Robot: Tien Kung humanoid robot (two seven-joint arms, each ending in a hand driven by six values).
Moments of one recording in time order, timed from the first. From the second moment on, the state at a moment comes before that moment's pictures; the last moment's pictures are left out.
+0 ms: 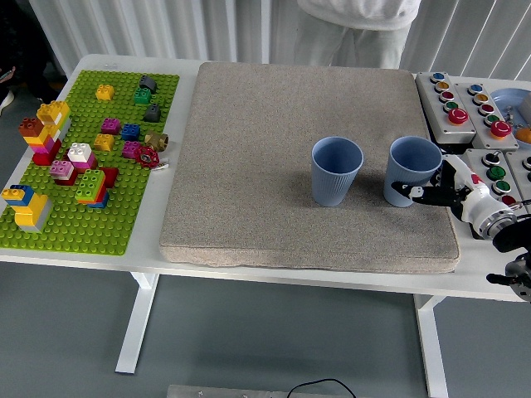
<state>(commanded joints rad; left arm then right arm) -0.19 0.09 -0.23 -0.27 0.33 -0.21 0.19 0.38 -0.24 1.19 1.13 -1.13 0.10 -0.03</state>
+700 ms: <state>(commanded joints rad) -0.19 0.09 -0.23 -0.27 0.33 -0.21 0.19 0.40 -0.25 1.17 1.16 -1.14 0.10 -0.04</state>
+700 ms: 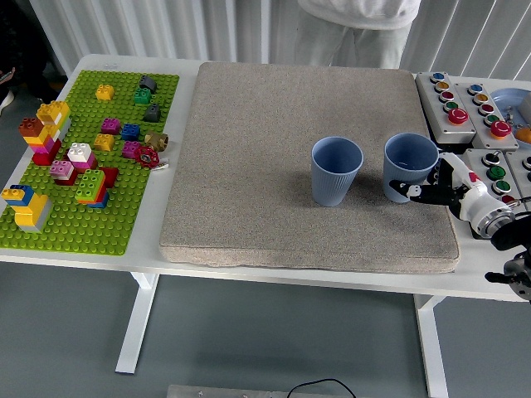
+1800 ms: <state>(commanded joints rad) -0.20 0.11 -0.23 -0.27 0.32 -0.21 0.19 0.53 -0.30 1.05 1.27 -1.38 -0.03 -0.07</state>
